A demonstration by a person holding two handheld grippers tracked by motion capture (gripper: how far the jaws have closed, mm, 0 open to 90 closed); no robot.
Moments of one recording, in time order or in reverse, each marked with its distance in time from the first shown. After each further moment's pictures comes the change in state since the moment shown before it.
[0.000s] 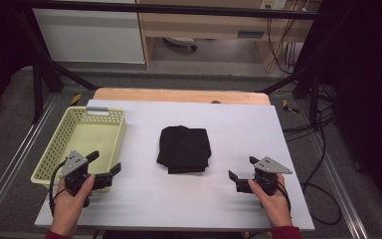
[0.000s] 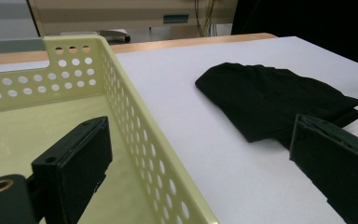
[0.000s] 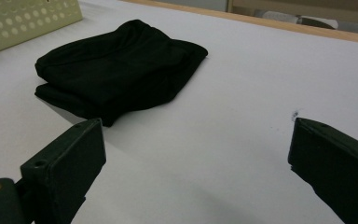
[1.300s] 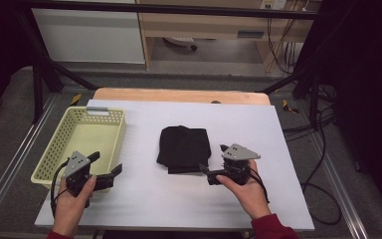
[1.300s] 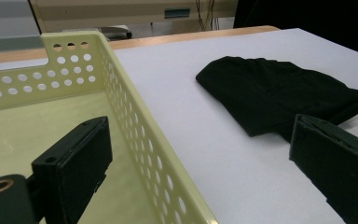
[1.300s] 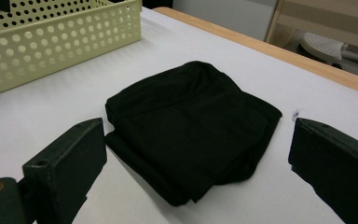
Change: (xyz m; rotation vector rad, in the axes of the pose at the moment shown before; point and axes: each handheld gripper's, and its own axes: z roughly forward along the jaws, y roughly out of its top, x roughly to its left) left arm -0.004 0.000 0.001 0.021 0.010 0.019; right arm 0.064 0.066 0.035 0.009 0.118 -0.134
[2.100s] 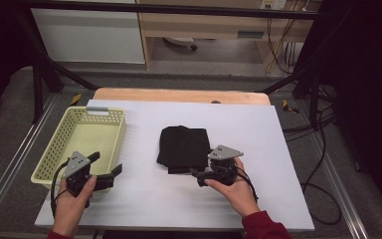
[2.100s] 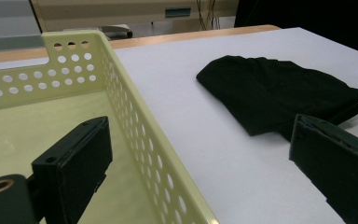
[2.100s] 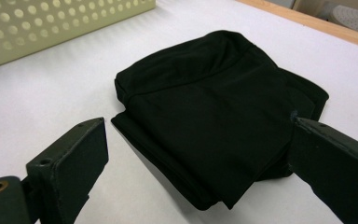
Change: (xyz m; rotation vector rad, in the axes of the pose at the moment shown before) left arm 0.000 0.000 0.000 0.003 0.003 0.000; right arm 0.010 -0.012 0.035 0.099 0.056 -0.005
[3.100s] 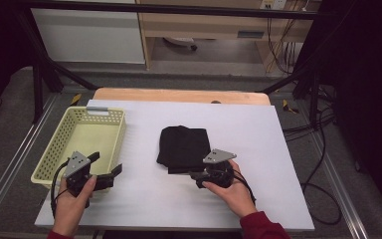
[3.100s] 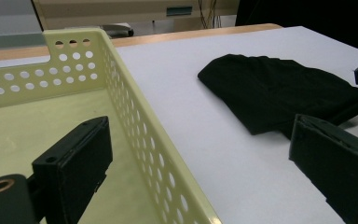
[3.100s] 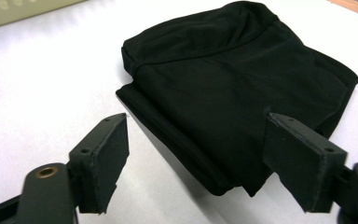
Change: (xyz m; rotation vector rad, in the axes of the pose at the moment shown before) left arm 0.000 0.000 0.000 0.005 0.005 -0.003; right arm 0.005 -0.009 0.011 0.076 0.029 -0.053
